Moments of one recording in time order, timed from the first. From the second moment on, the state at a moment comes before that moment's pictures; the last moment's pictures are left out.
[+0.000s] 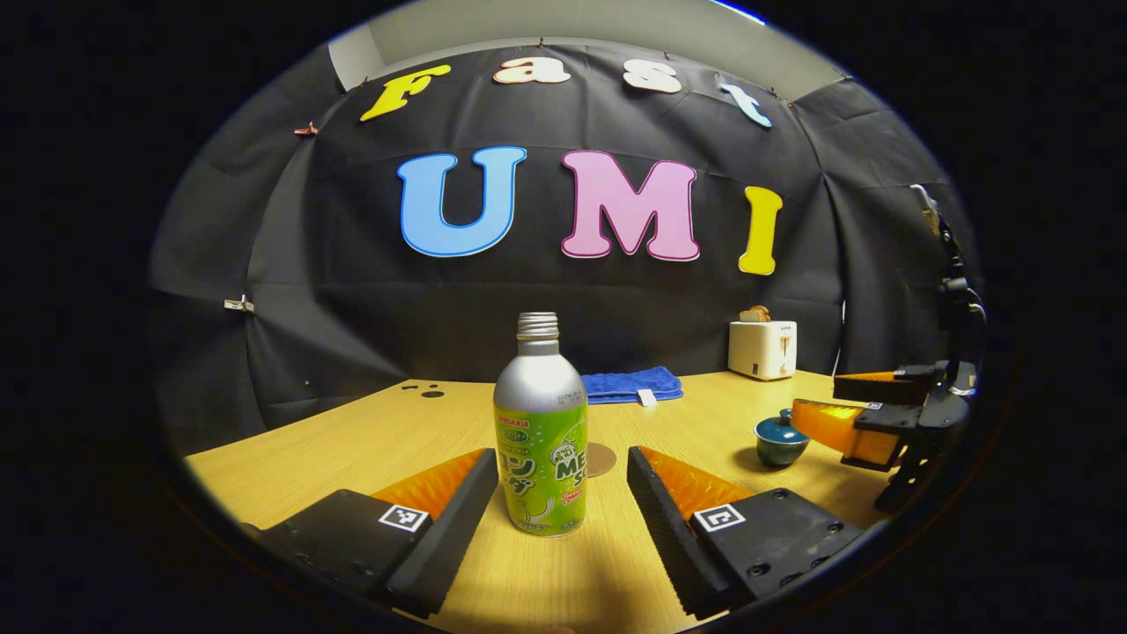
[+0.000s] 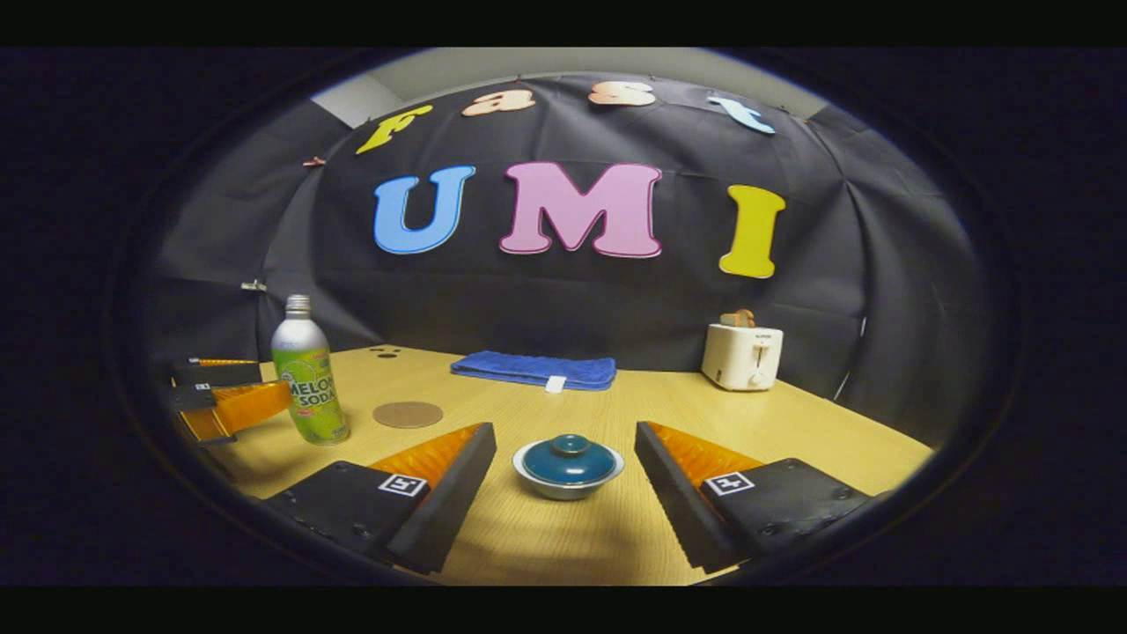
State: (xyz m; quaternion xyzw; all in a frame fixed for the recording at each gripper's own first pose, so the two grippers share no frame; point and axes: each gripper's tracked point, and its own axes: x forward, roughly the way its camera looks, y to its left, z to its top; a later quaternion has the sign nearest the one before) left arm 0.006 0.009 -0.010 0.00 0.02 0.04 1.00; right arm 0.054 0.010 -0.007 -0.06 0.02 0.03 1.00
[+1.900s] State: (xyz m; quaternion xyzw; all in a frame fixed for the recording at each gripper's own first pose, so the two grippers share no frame) left arm 0.006 0.012 -0.010 0.00 0.02 0.05 1.00; right arm 0.090 0.008 0.013 -0.07 0.06 0.08 0.99
